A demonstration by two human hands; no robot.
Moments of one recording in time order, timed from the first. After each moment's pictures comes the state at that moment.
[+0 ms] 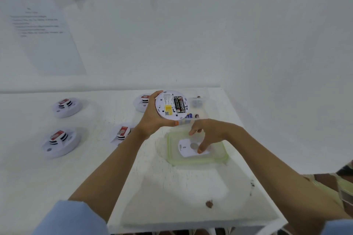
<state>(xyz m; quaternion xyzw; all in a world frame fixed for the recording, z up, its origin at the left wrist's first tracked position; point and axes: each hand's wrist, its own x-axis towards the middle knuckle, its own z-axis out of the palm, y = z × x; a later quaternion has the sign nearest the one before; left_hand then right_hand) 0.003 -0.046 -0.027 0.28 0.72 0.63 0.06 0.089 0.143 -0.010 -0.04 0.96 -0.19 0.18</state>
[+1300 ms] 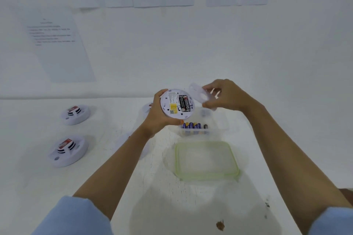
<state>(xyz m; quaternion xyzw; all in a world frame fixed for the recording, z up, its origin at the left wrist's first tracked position) -0.023 -0.047 -0.007 0.29 0.71 0.64 0.06 0.052 0.164 0.073 -0.03 0.94 -0.32 -0.12</state>
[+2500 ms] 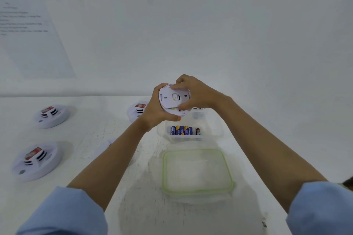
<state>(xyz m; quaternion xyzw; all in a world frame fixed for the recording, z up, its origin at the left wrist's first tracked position) -0.064 -0.008 -0.012 0.31 0.72 0.61 0.08 -0.019 0.152 0.058 -0.13 0.96 -0.23 -0.05</state>
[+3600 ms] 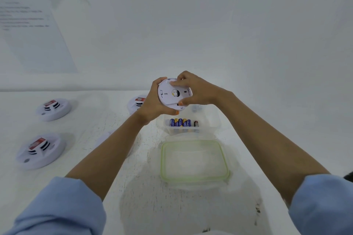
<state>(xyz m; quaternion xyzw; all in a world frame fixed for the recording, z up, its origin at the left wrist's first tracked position) -0.053 -0.011 -0.009 0.32 0.72 0.61 0.07 -0.011 0.158 0.051 -0.16 0.97 -0.19 -0.03</state>
